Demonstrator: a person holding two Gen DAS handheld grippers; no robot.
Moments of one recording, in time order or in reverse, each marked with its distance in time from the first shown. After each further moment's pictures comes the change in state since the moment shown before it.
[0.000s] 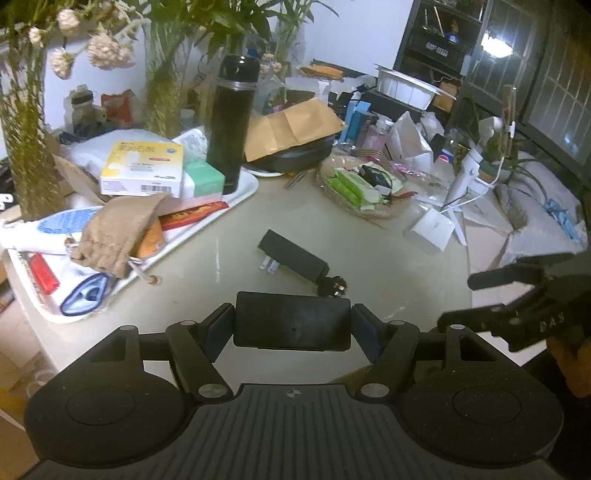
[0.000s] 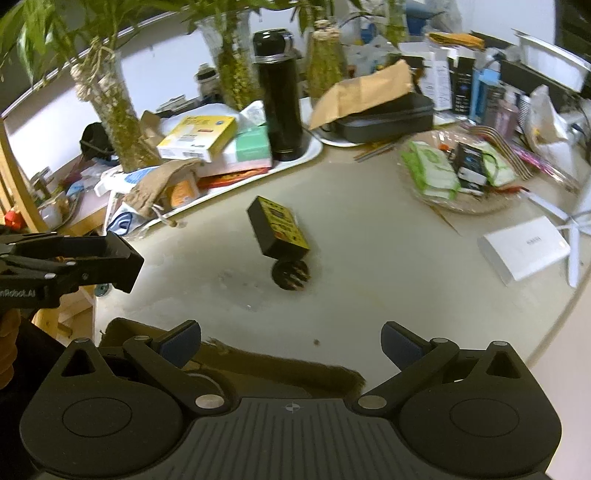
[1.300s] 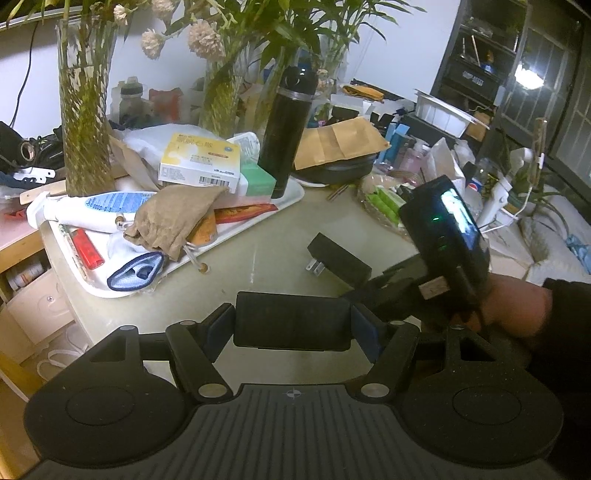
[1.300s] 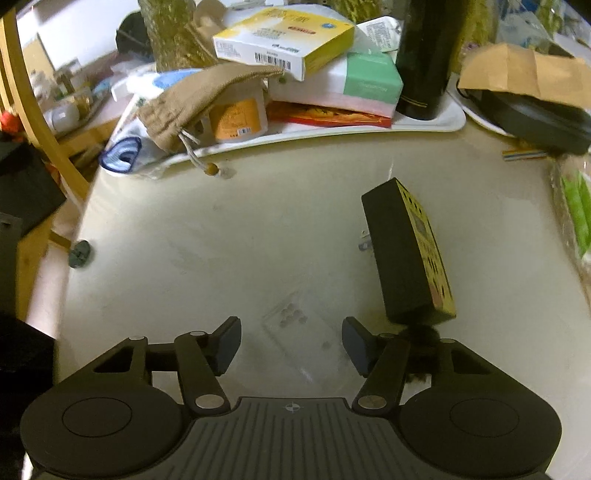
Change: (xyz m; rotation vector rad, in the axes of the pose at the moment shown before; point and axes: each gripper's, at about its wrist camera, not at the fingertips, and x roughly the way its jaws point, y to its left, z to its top) left arm -0.020 0.031 -0.019 -0.109 -0.055 0.062; right arm 0.173 0.076 0.052 -0.284 0.245 0.060
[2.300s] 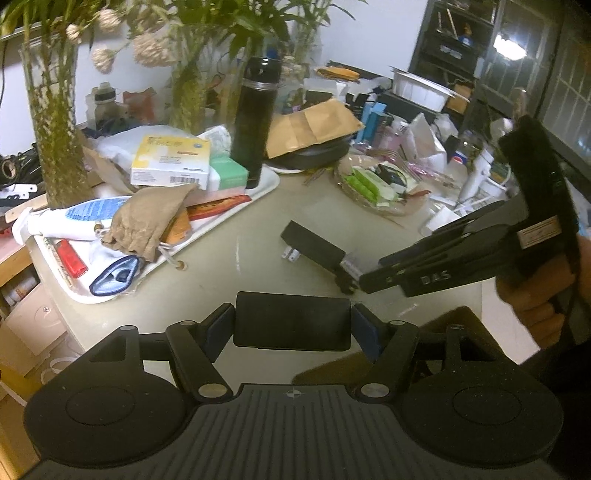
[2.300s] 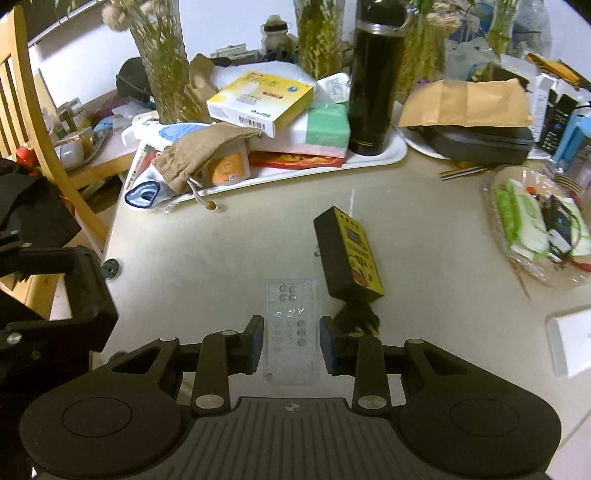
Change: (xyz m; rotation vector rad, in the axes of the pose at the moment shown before) left arm -0.003 -0.029 0.004 0.093 0.059 -0.025; right arm -0.107 -0.018 -0.032 0.080 -0.119 -0.020
